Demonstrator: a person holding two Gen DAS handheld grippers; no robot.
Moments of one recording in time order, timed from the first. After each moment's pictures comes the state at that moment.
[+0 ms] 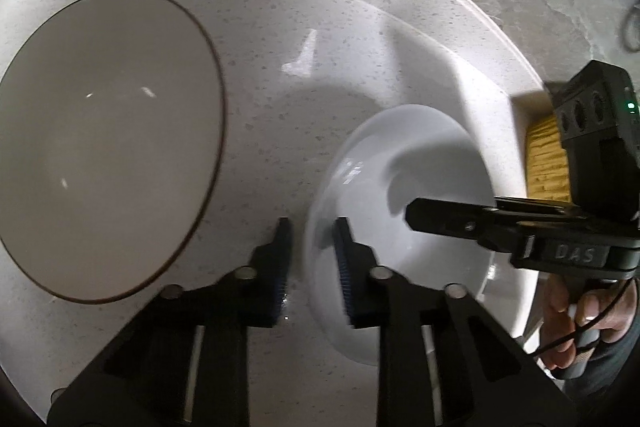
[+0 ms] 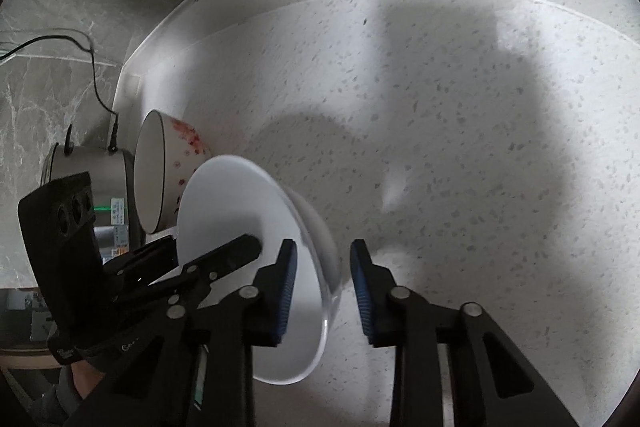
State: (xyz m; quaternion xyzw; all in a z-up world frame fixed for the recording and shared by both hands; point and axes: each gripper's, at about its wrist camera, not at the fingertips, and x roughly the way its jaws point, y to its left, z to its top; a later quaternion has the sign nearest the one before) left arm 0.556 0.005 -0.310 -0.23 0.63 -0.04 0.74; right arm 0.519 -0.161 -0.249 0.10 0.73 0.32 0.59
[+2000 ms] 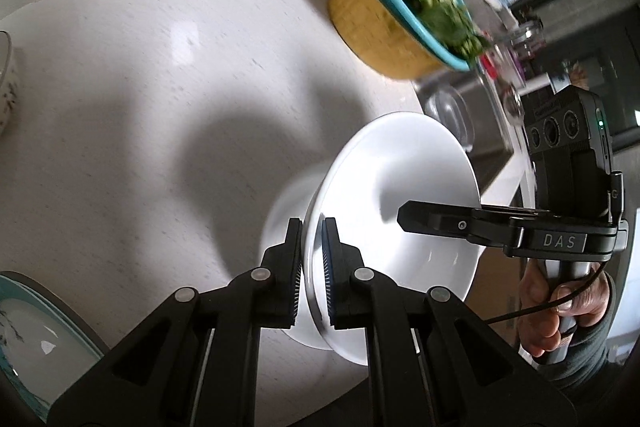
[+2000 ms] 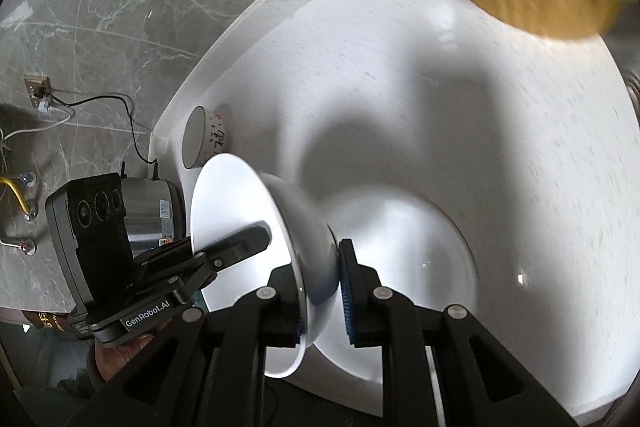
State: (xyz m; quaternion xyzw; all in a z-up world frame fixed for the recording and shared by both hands) left arm 0.410 -0.176 -0.213 -0.14 0.62 -0.25 0.73; right arm 0.326 -0.354 -0.135 0.27 0.67 0.20 0.66
